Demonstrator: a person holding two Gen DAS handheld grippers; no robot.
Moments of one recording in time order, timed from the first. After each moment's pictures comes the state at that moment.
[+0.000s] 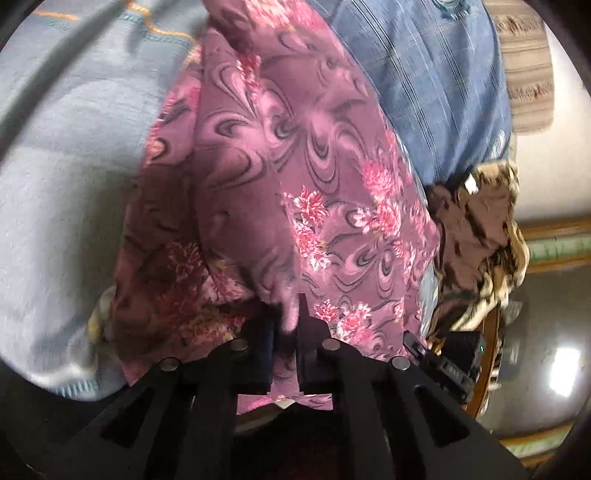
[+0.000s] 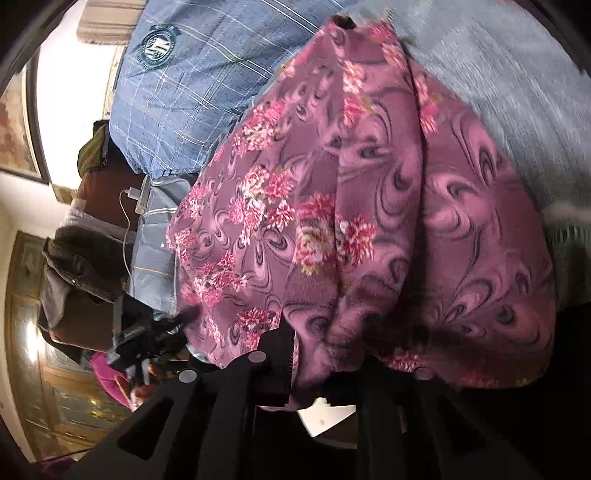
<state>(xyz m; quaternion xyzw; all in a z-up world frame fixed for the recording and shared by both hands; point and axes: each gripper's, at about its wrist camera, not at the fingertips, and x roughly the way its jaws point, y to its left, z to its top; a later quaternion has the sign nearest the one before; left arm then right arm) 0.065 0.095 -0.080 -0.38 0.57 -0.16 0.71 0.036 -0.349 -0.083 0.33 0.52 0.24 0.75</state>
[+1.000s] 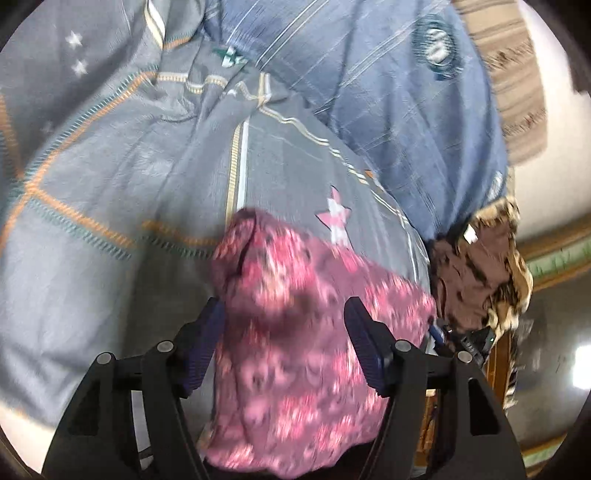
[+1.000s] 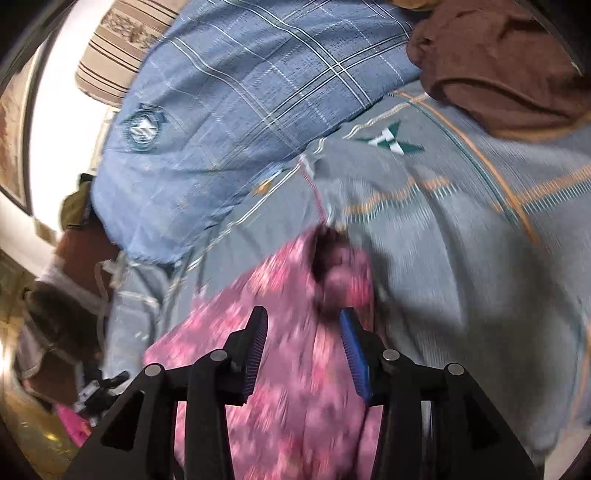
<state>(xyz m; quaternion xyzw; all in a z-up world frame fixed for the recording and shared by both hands) 0.153 0.188 -0.042 -0.35 0.52 -0.14 0.76 0.144 -0.405 -0.041 0.30 0.45 0.11 0.84</state>
